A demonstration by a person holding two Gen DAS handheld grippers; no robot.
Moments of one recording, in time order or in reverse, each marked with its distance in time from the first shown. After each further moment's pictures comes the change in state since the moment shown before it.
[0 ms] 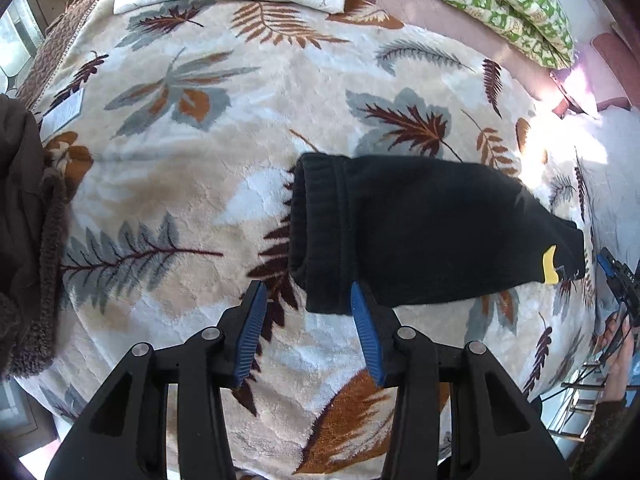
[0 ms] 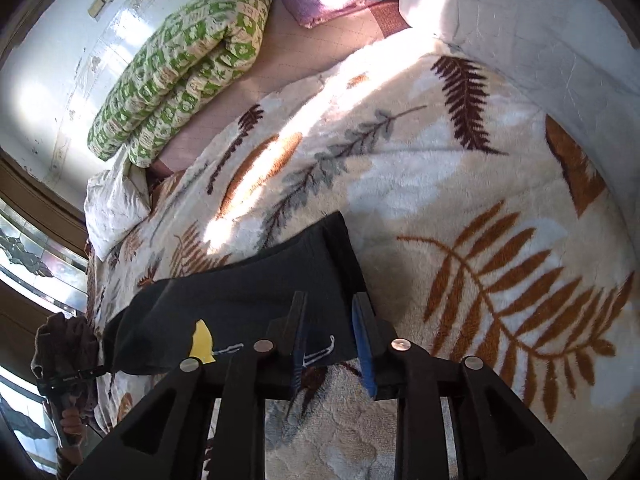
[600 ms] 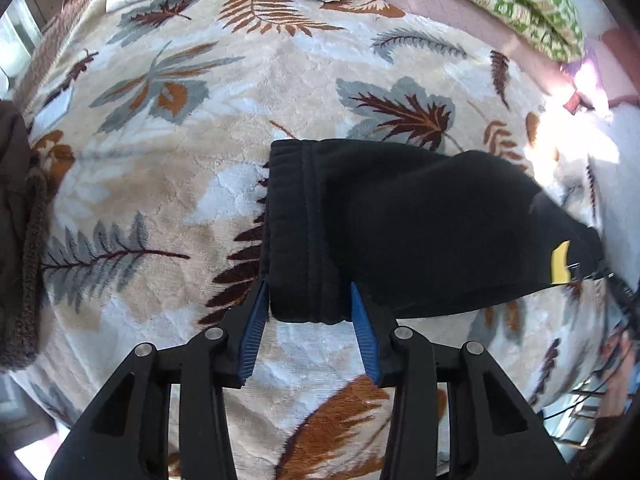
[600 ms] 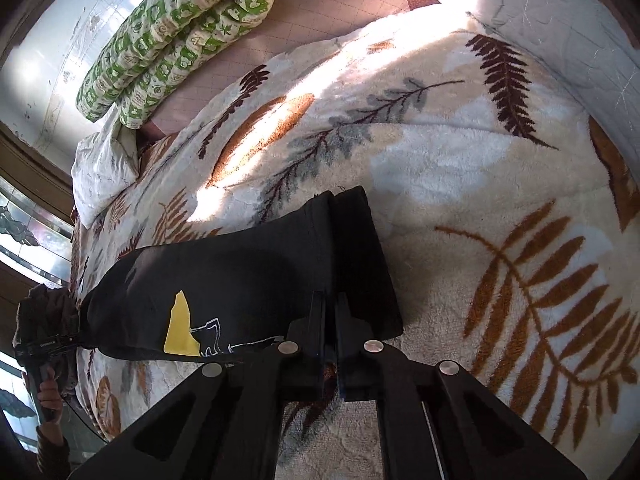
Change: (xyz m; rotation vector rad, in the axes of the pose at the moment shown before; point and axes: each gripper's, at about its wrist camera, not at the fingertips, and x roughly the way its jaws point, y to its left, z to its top) left arm 0.031 -0.039 -0.007 0.031 0.019 0.075; right arm 0.043 0.019 -0.004 -0.092 0.098 -0.055
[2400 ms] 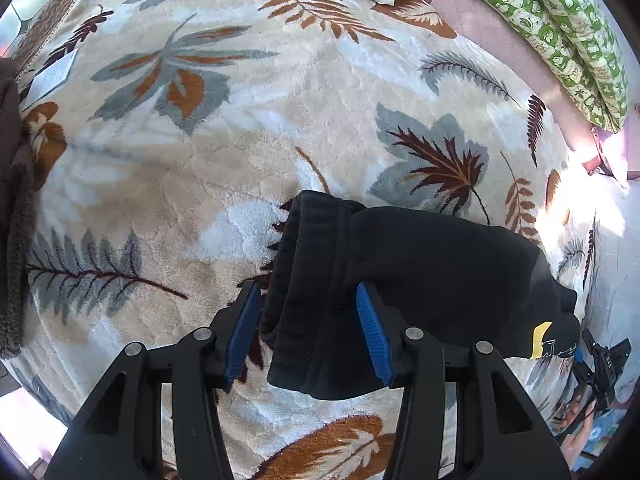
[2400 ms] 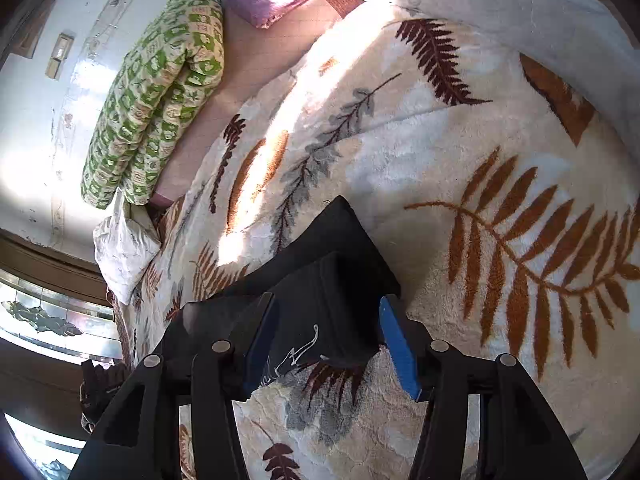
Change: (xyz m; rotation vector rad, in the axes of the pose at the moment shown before) left arm 0.019 0.024 0.048 -0.217 0.091 -0.093; right arm -0.028 -0.024 -0.005 0.335 -0.015 0.101
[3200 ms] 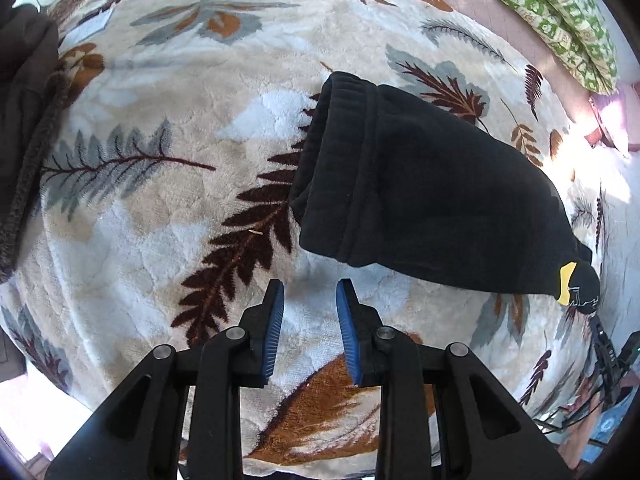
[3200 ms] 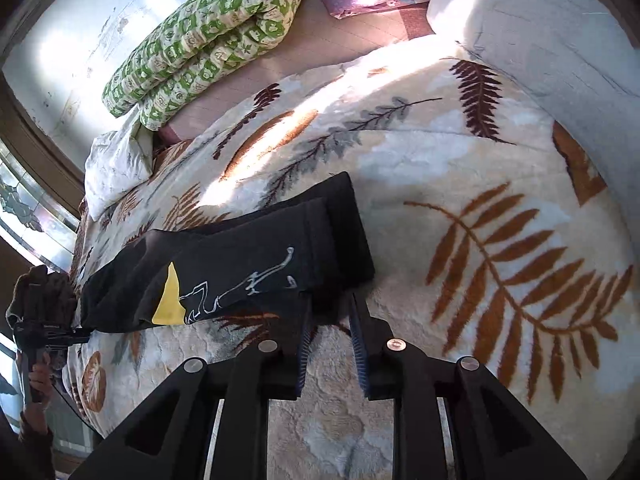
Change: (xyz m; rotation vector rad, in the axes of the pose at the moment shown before) left arm -0.007 0.009 -0.082 0.029 -0.037 0.057; right arm -0.005 -0.004 -0.041 -0.387 -0.079 -0.098
